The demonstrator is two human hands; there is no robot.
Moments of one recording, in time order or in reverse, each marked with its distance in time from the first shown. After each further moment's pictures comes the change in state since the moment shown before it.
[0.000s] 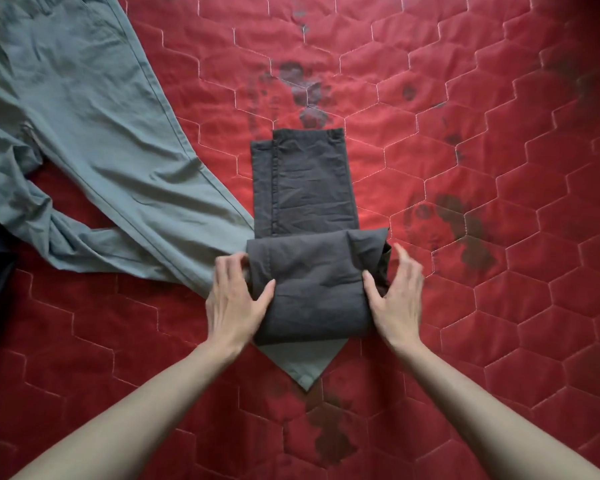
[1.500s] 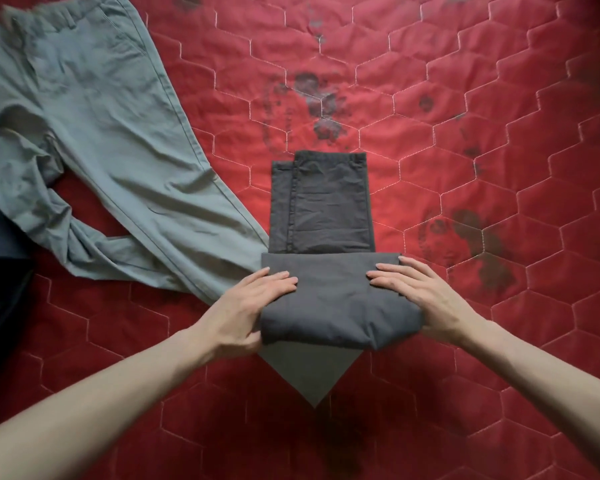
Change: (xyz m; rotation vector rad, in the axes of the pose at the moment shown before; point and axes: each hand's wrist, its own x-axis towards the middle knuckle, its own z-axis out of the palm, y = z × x) left_hand 0.037 -0.028 -0.025 -0.041 -0.506 0.749; right_hand 0.077 0.033 -0.050 -0.240 -0.546 -0.987
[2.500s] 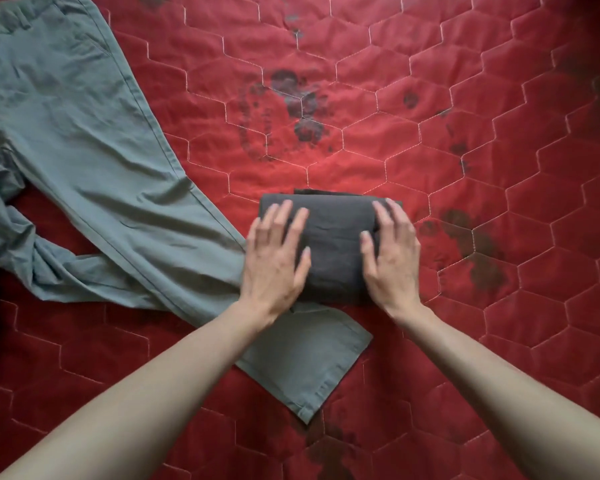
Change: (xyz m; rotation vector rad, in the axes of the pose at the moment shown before) left_hand 0.116 0.018 0.017 0.387 0.389 -0.361; right_hand 0.086 -0.017 0.015 0.012 0.596 0.681
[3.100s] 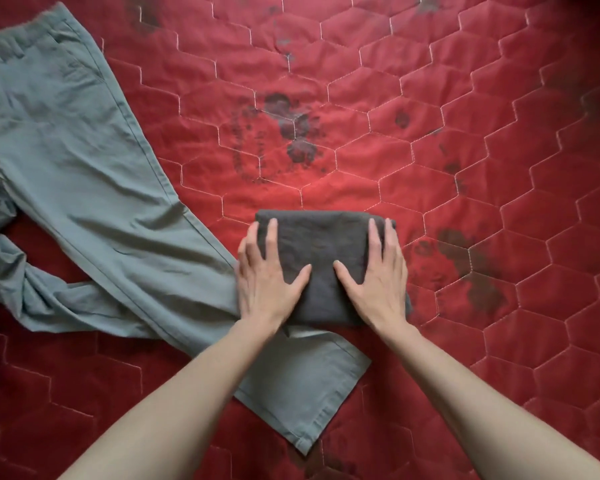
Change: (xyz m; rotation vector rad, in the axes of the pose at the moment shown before) left_hand 0.014 -0.003 0.023 -0.093 -0.070 -0.372; right_hand 0.001 -0.002 0.019 -0.004 -0.143 0.234
